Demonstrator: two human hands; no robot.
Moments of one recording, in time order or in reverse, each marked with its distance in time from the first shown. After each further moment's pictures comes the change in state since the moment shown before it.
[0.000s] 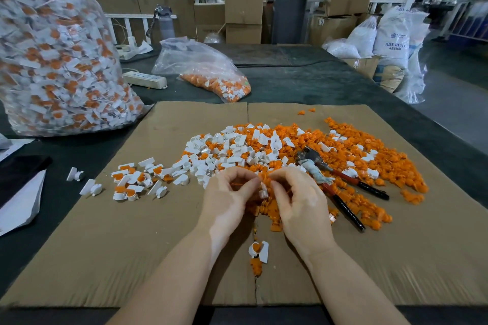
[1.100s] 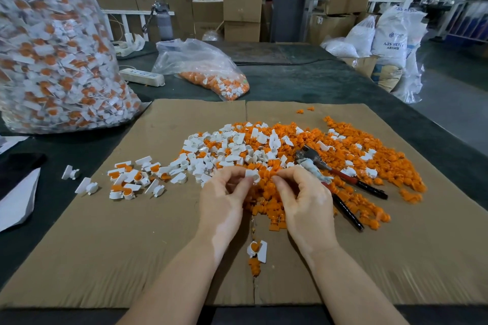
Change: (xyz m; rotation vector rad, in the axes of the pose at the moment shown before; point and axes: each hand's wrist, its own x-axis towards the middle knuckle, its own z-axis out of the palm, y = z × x) left_hand -0.003 -0.006 0.005 -0.044 0.093 0.017; right_hand 0.001 -0.001 -0.002 0.054 0.078 0.109
